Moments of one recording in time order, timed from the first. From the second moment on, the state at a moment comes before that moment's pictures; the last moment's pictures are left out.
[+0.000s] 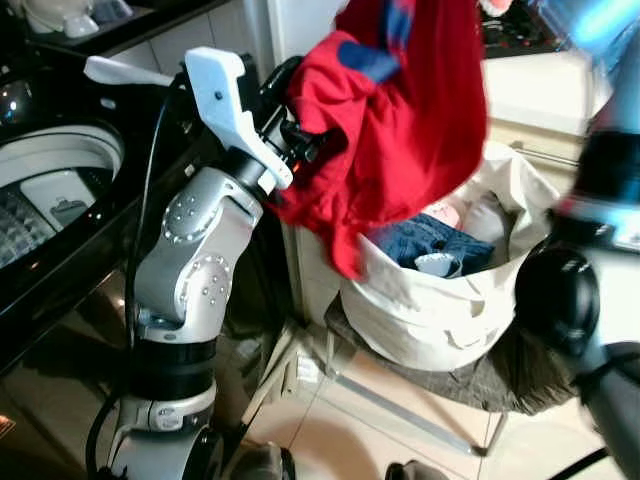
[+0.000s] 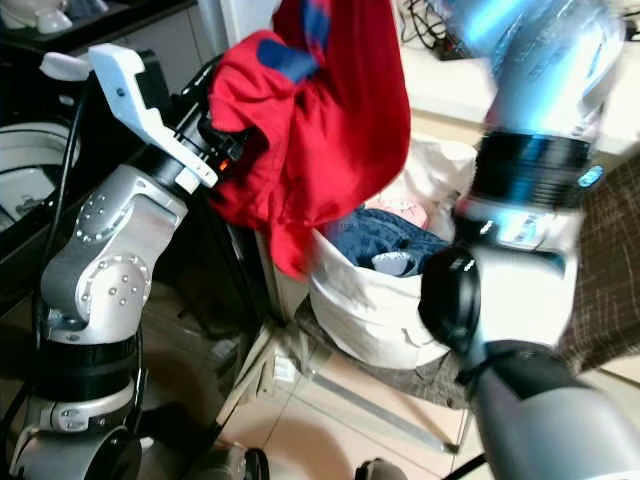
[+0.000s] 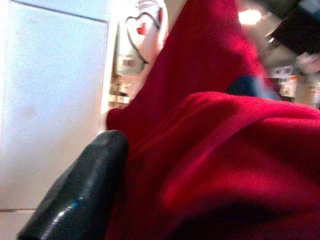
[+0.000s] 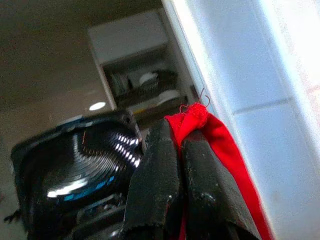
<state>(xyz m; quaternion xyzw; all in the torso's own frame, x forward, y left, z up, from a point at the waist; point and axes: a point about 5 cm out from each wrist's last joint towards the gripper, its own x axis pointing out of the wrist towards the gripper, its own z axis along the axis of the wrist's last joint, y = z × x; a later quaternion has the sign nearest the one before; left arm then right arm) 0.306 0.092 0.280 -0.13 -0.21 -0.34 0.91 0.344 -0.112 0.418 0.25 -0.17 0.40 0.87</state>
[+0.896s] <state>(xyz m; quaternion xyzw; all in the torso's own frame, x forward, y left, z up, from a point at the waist) 0.316 0.140 0.191 0.20 0.04 -0.39 0.90 0.336 -0.157 0.441 0.28 -0.23 0.32 0.87</state>
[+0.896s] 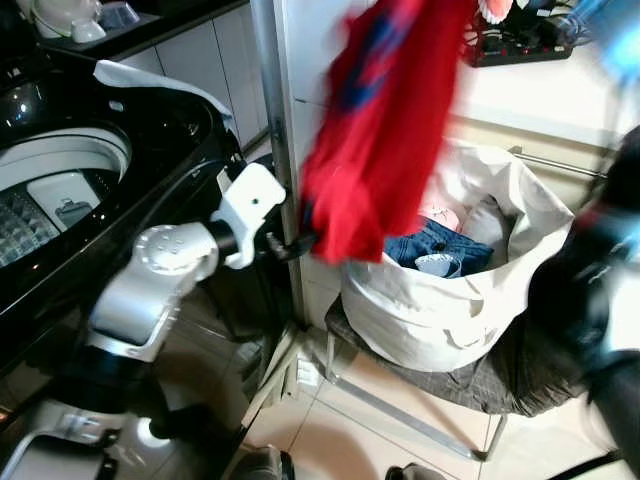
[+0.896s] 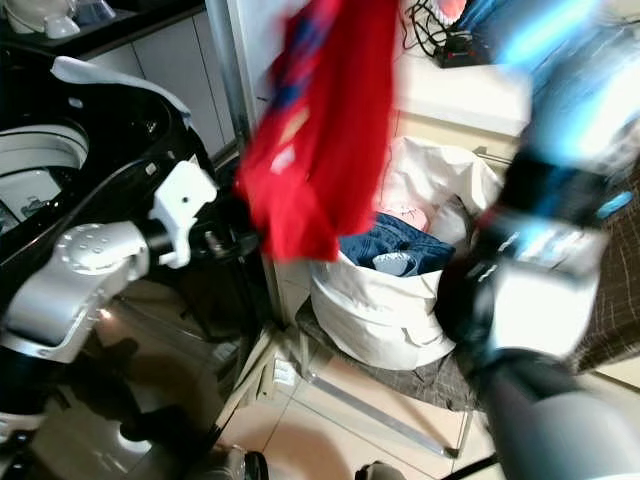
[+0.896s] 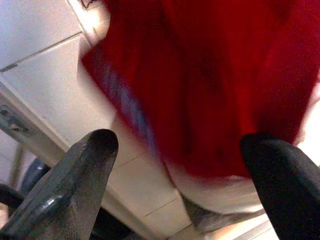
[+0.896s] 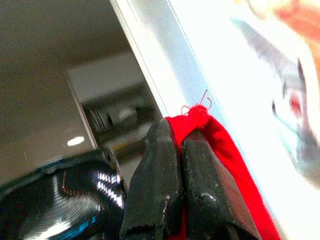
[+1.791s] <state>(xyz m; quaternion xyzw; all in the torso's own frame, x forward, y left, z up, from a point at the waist) 0.318 0.063 0.259 -0.08 -0.16 -0.42 0.89 0.334 -0.085 0.414 0.32 -0.14 0.44 0.83</state>
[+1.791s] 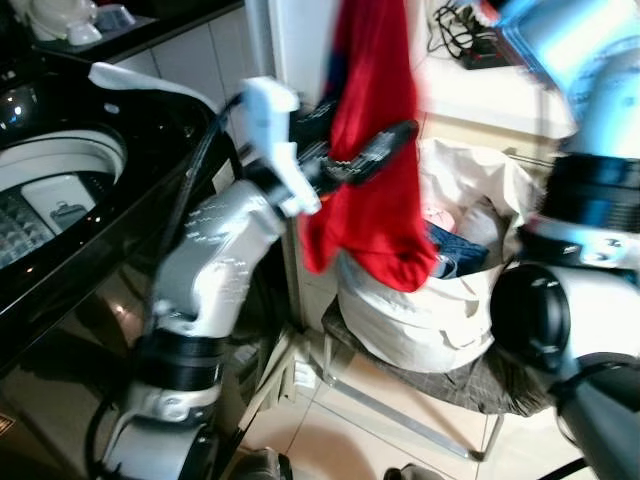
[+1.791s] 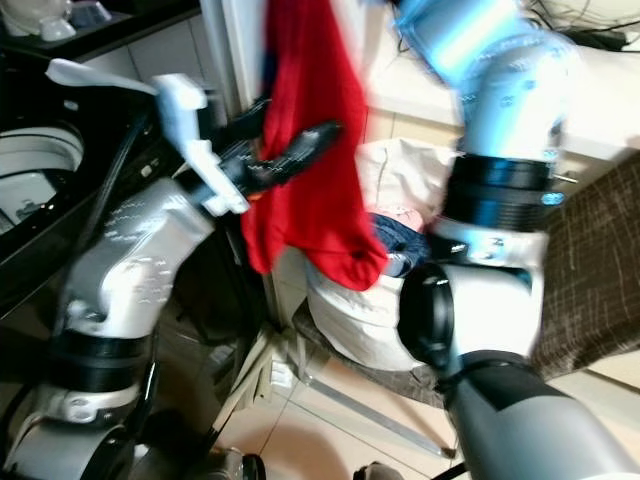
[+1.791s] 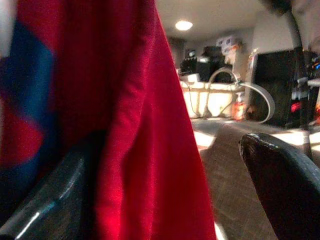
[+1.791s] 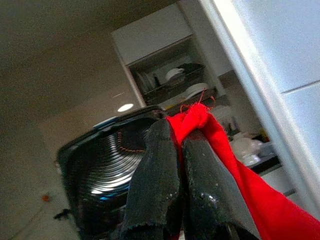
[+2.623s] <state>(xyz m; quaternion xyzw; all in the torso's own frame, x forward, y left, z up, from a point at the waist) 0.361 0.097 0.245 -0.04 -0.13 -0.17 0.98 0.325 -0.074 0.415 0.33 -0.12 0.46 0.82</state>
